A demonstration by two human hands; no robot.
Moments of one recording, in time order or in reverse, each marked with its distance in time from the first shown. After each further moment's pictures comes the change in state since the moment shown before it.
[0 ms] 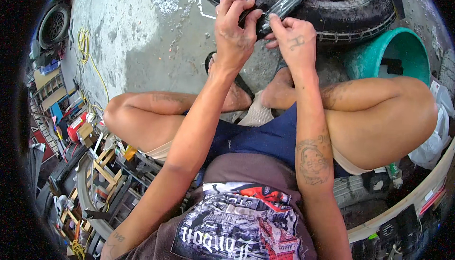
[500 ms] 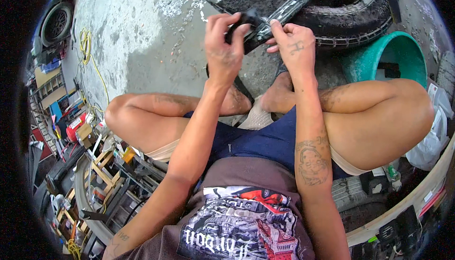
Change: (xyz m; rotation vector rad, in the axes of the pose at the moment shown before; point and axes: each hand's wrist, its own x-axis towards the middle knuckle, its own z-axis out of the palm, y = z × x) left_hand -0.009 -0.002 -0.014 -0.092 0.173 -0.003; right_hand -0.001 0.000 -0.002 -0.078 -0.010 -0.015
